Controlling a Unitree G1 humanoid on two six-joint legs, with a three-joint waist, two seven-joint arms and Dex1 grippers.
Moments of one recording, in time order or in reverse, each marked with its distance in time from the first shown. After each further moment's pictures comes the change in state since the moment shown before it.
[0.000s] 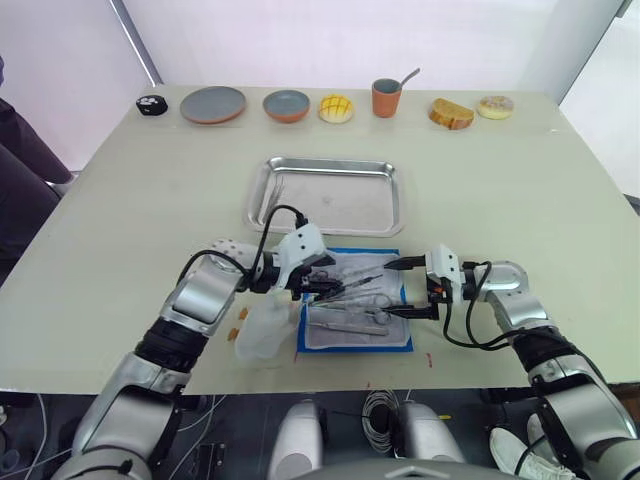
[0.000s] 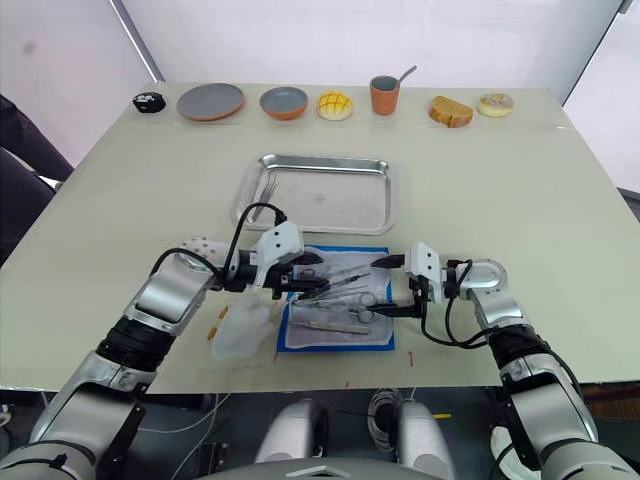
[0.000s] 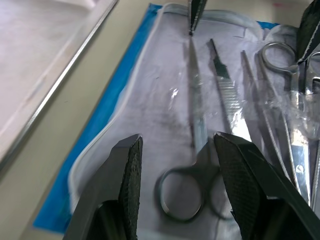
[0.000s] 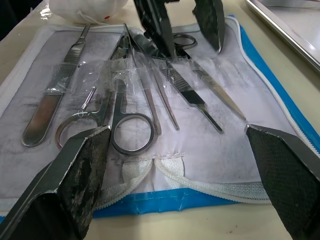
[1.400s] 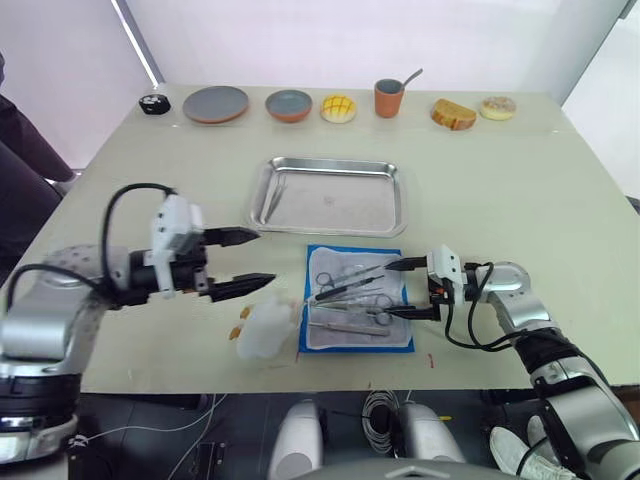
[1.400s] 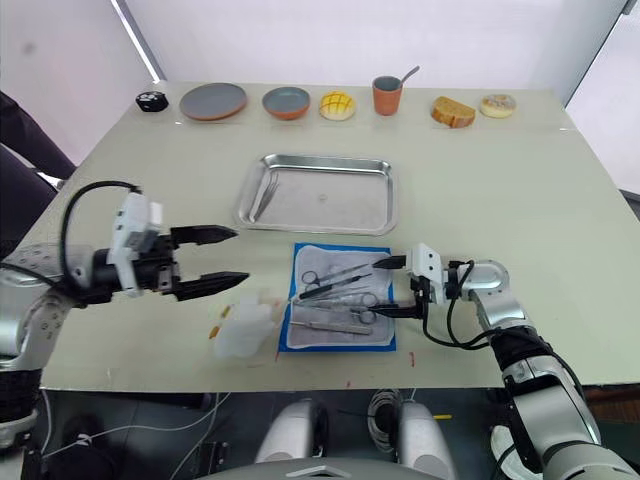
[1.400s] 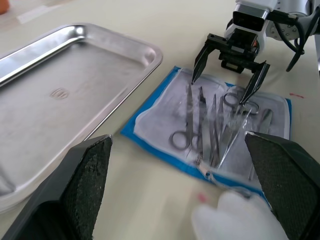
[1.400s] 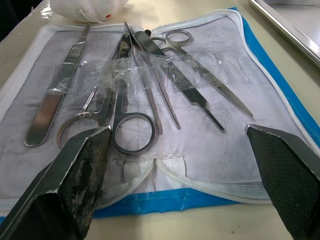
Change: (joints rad) left arm 0.275 0.267 0.474 -0.359 -0.452 0.212 -0.031; right arm 0.010 -0.010 0.001 -0.021 0.002 0.016 0.010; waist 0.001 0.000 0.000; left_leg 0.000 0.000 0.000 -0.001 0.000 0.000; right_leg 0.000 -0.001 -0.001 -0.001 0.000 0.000
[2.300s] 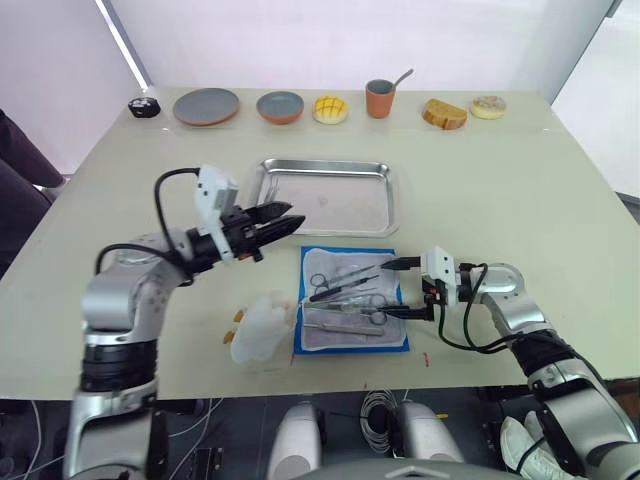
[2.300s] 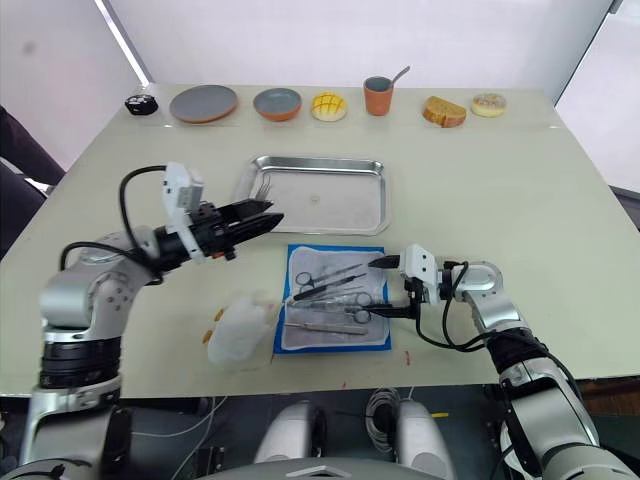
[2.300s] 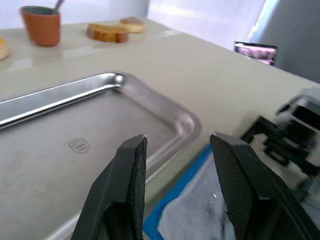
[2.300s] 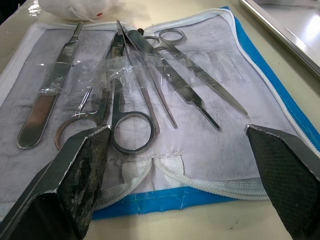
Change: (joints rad) left arm -0.099 -0.211 0.078 0.140 -0.016 0.038 0.074; right arm 0.013 0.007 0.036 -0.035 -0.011 0.006 -0.072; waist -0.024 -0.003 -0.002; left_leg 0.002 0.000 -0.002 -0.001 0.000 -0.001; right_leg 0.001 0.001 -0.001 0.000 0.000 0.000
